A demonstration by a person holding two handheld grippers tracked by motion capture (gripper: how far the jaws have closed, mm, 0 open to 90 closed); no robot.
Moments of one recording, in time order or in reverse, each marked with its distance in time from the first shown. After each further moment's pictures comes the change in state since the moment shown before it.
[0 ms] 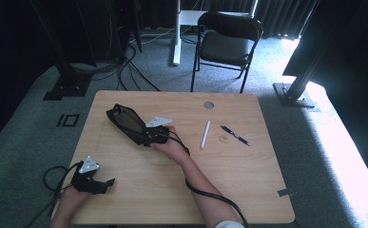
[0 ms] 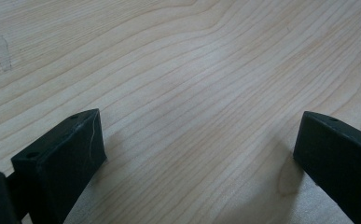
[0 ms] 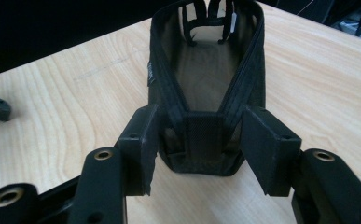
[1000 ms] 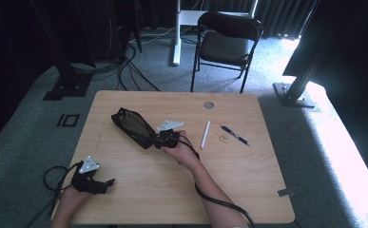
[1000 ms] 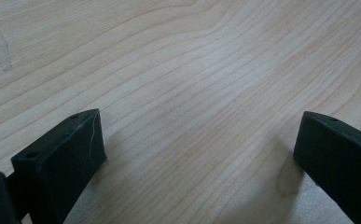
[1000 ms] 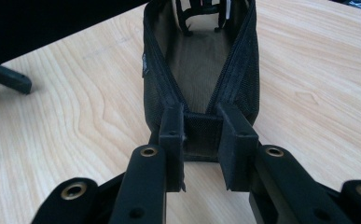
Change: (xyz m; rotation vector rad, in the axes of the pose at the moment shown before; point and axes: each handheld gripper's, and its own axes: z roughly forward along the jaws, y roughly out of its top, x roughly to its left) left arm 0.000 0.000 0.000 0.000 0.000 0.000; right arm -0.010 -0.020 -0.034 0.043 0.034 0.051
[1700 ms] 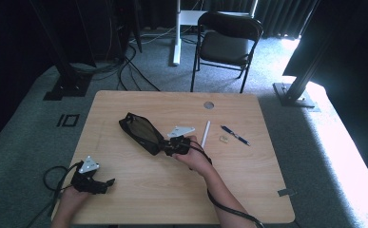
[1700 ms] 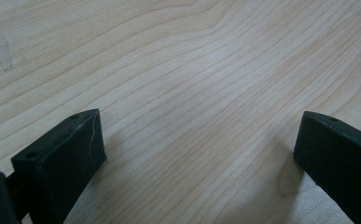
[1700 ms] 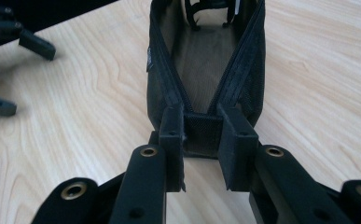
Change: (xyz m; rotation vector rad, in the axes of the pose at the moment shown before) left arm 0.000 0.000 0.000 0.000 0.001 -0.002; right arm -0.004 -0.022 -0.038 0.028 0.034 -0.025
